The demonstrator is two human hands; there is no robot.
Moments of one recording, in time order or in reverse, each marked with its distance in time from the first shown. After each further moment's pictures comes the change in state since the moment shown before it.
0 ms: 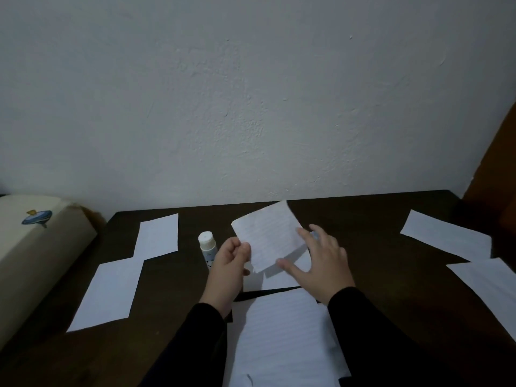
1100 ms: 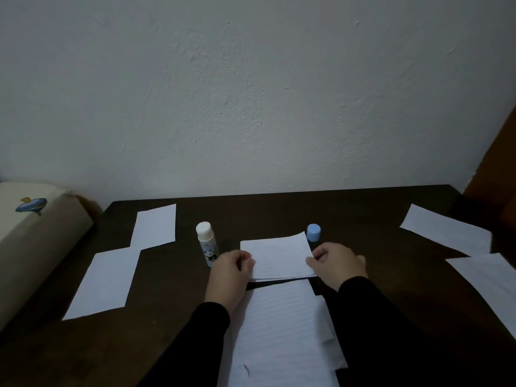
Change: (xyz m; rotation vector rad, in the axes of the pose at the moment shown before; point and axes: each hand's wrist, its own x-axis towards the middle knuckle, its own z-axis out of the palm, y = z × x) left_hand 0.014 -0.043 0.004 0.620 0.126 0.077; right_hand 0.014 0.026 0.005 0.019 -0.179 0.429
